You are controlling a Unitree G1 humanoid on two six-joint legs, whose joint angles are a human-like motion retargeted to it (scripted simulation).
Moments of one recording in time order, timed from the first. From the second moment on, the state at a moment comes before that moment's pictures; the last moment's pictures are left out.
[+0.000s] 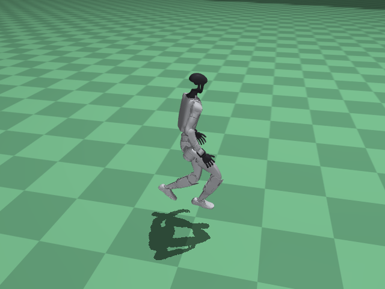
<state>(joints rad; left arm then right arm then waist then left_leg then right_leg) -0.03 0.25 -0.17 0.89 -0.08 -0.18 0.05 0.26 -0.34 0.15 0.63 0.09 -0.21 -0.07 0.33 0.09 0.35 -0.02 -0.29 -0.21 1.29 -0.63 -0.03 -0.67 0.00 -0.20 1.28 -0.30 0.12</state>
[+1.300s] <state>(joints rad) -0.01 0.25 -0.19 0.99 -0.07 -0.22 0.11 -0.09 -0.43 0.23 0.61 0.06 -0.23 -0.18 0.12 -0.03 0.31 -0.53 -0.18 0.07 1.18 -0.82 0.07 -0.90 0.03 -0.02 1.38 -0.67 -0.01</state>
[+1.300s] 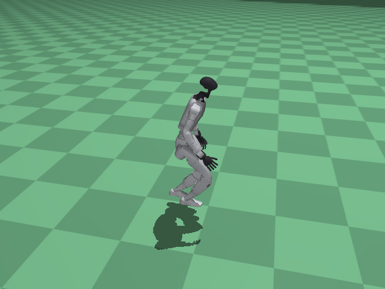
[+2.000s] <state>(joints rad) 0.04 0.30 -0.19 0.60 0.02 -0.33 0.23 -0.14 -0.49 0.25 0.83 -0.11 -0.22 -0.23 -0.06 0.12 0.36 -0.97 -0.02 0.11 1.37 -0.37 -0.11 -0.92 0.13 0.12 1.35 -0.56 0.13</state>
